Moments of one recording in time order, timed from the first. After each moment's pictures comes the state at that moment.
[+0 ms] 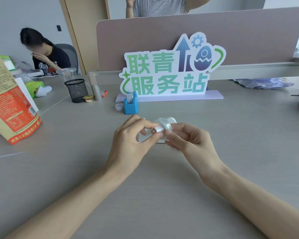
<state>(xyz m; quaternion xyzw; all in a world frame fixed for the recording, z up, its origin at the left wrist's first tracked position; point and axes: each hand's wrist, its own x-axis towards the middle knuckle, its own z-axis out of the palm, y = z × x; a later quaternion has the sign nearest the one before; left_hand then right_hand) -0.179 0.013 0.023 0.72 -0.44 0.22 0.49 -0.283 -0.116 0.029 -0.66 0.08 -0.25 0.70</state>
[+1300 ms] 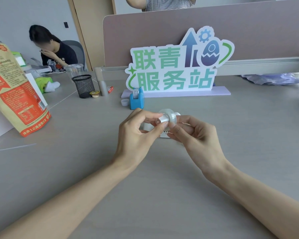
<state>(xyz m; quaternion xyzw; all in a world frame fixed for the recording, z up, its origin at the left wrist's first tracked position) -0.180 0.008 0.019 0.66 -0.39 0.14 0.63 -0.283 -0.110 0.030 -0.69 0.06 -0.29 0.66</state>
